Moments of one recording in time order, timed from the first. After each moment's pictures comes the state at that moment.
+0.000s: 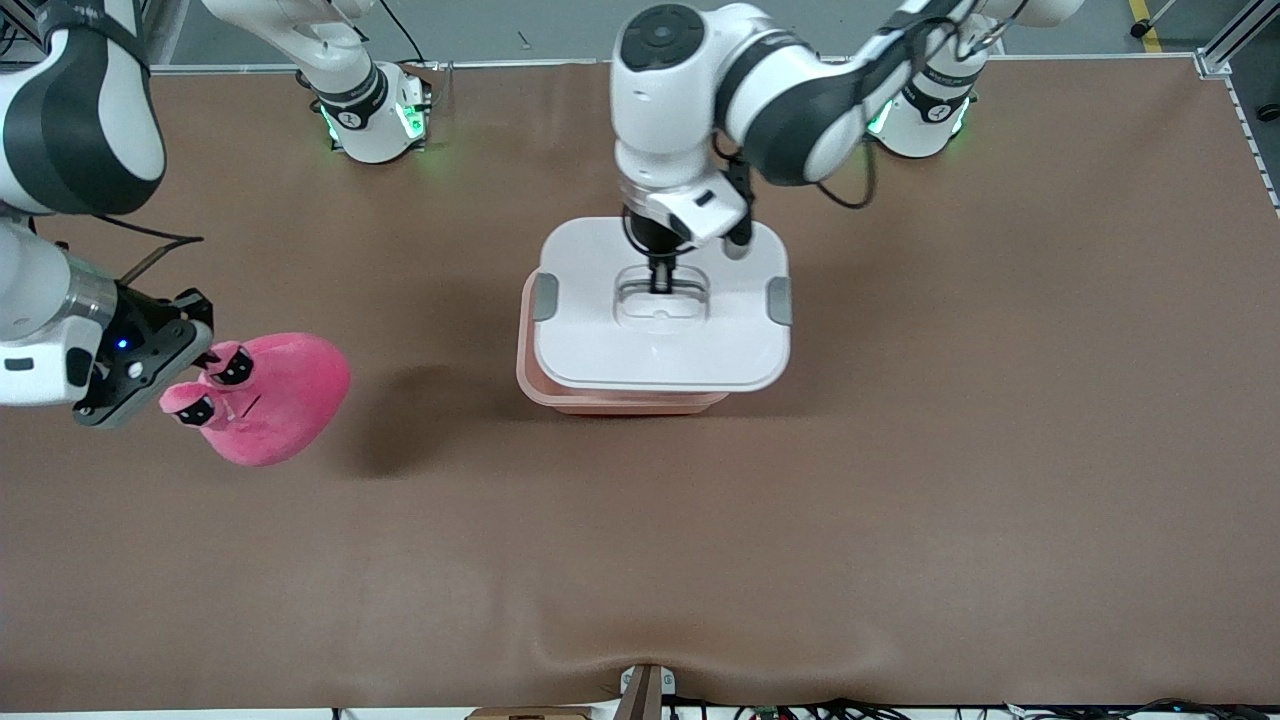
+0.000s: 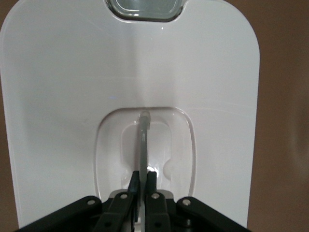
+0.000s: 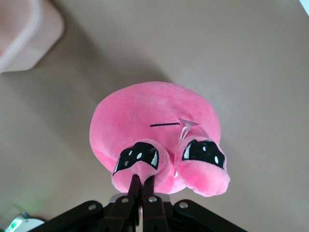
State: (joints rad) left arm -0.34 0.41 -0.56 -1.46 0.30 1.86 -2.43; right arm 0.08 0.24 0.01 -1.42 0.00 1.56 -0.79
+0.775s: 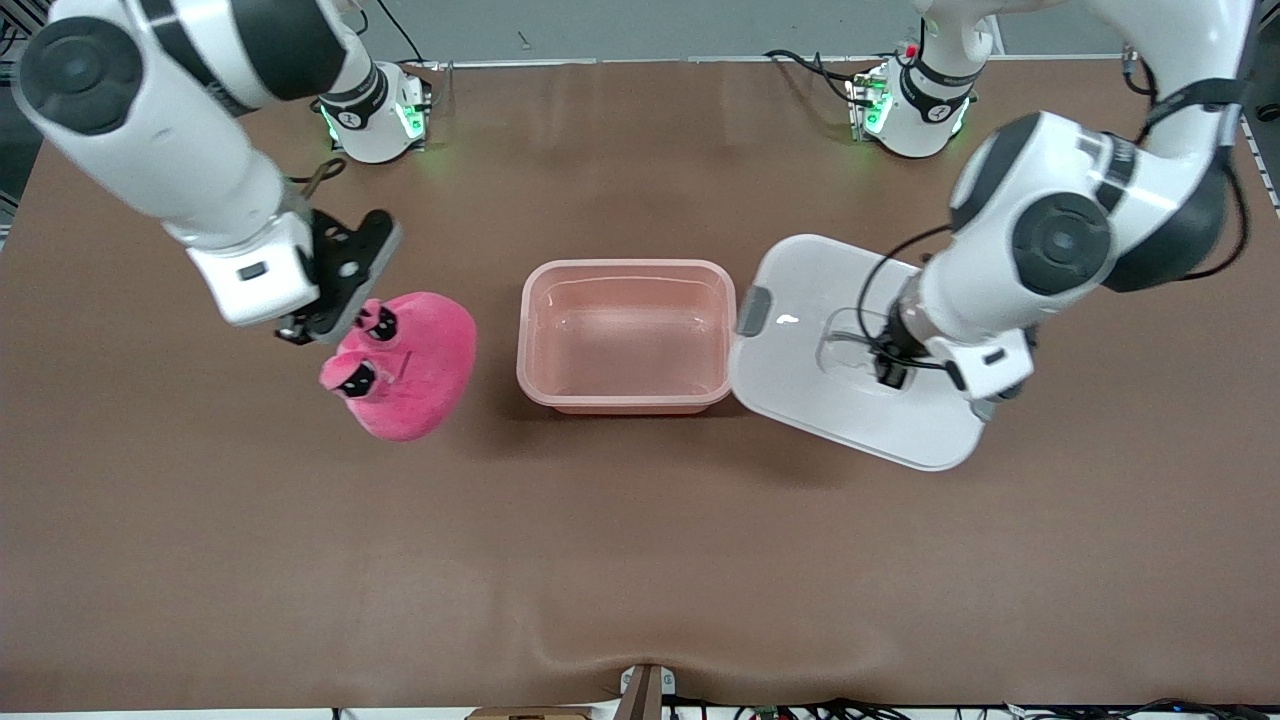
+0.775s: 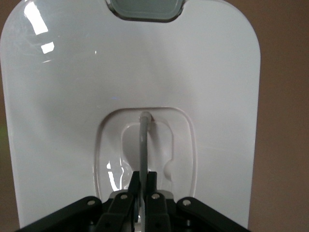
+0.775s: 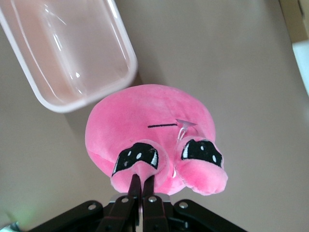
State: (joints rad) left arm 0.13 0.38 -0.56 -1.47 0.12 1.64 -1.58; right arm 0.39 0.20 0.02 -1.43 0.00 1.64 -0.81
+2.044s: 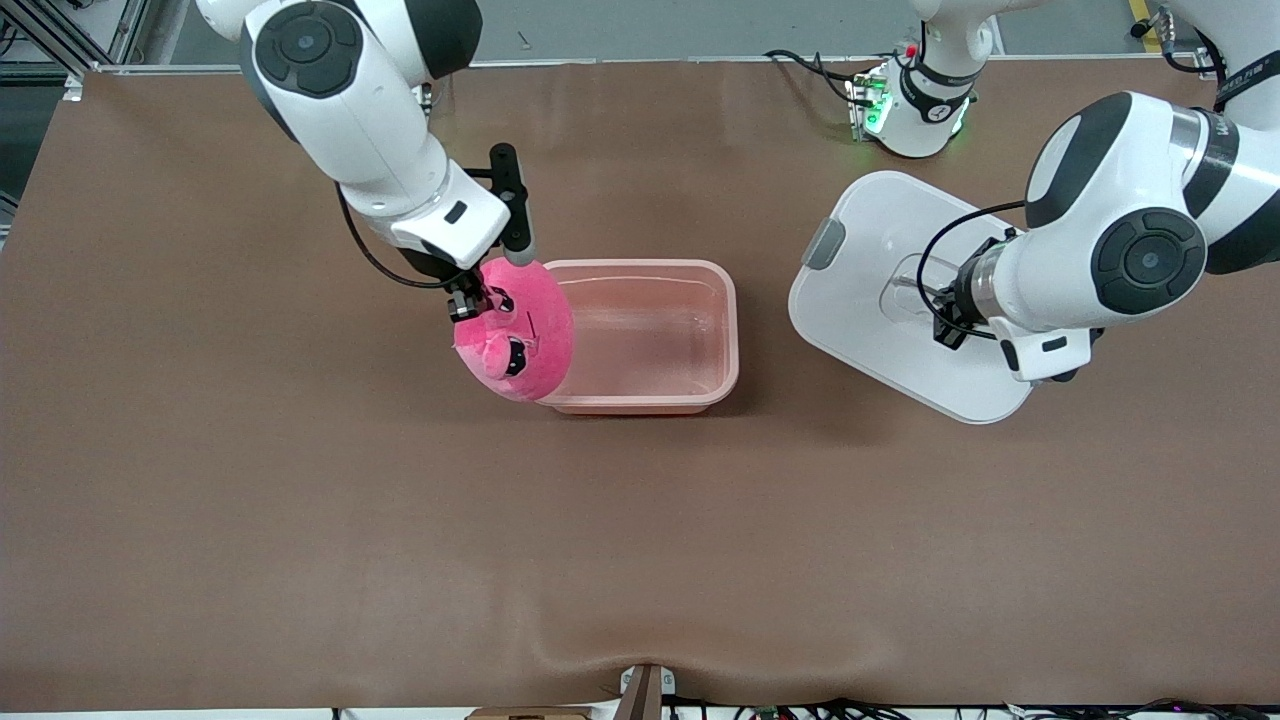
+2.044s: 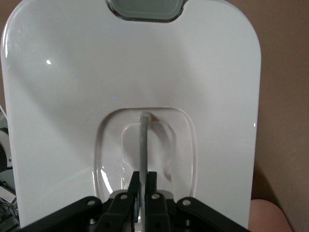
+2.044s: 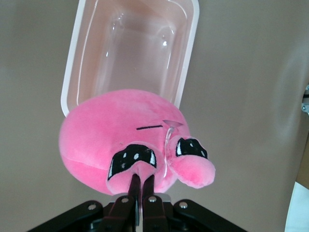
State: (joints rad) left arm 0.20 0.34 -0.59 -1.47 0.12 1.40 -1.45; right arm 0.55 0.21 0.02 -1.51 0.03 1.80 -1.24
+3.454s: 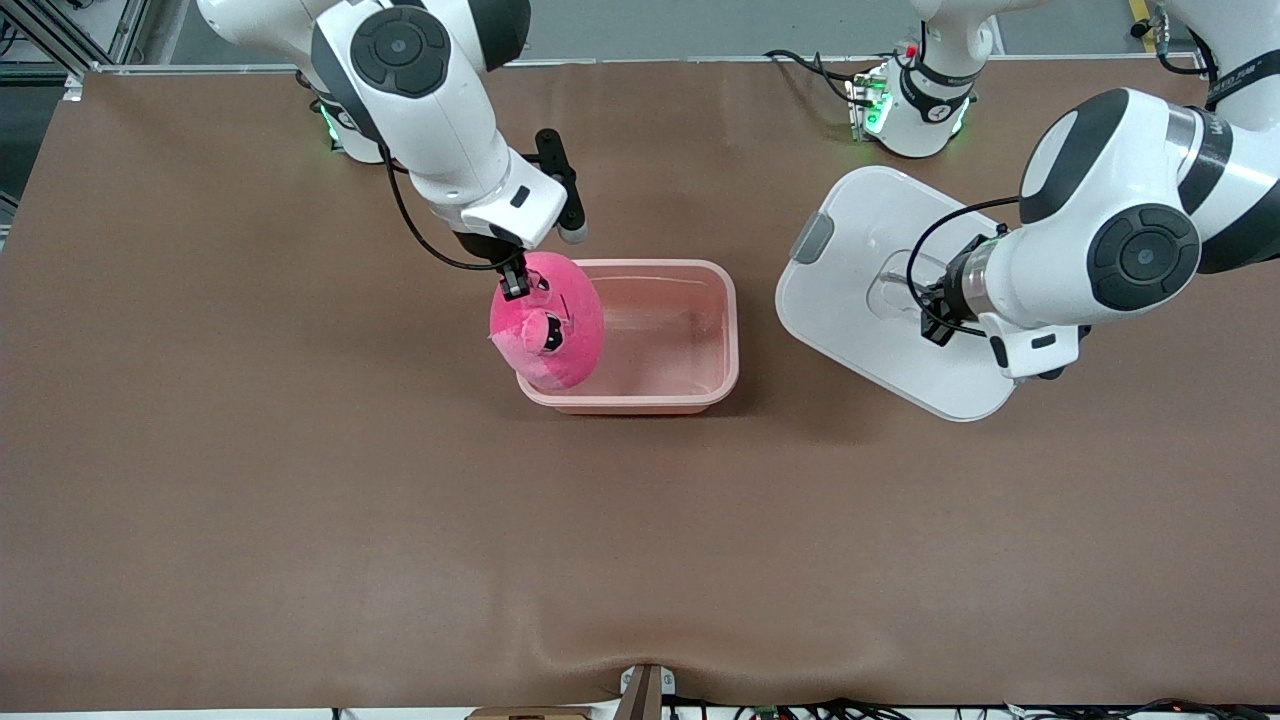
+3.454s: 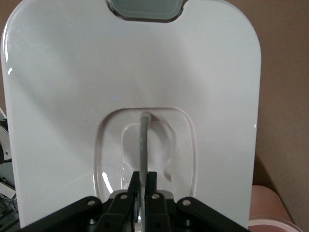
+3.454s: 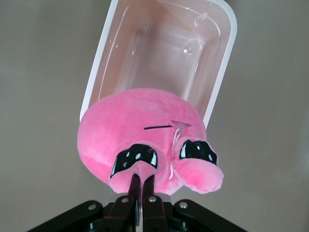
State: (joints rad) left arm 0.20 0.34 -0.61 -1.47 0.08 1.40 -1.45; right arm 0.62 0.21 0.02 -1.57 0.03 1.81 -1.24
